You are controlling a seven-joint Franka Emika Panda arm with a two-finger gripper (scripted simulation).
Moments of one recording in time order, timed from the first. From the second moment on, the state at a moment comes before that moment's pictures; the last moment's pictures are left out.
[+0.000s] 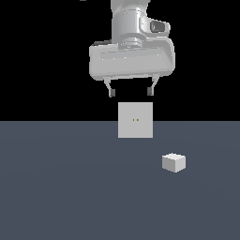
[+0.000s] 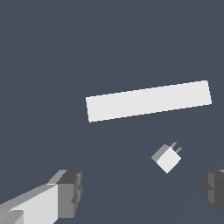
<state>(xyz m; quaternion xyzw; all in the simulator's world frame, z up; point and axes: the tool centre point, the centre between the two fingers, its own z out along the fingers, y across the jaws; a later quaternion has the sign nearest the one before) -0.002 -0.027 0.169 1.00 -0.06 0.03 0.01</state>
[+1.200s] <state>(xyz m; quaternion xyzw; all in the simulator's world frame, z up) -0.025 -0.077 0.110 0.95 -0.28 0.13 0.06</state>
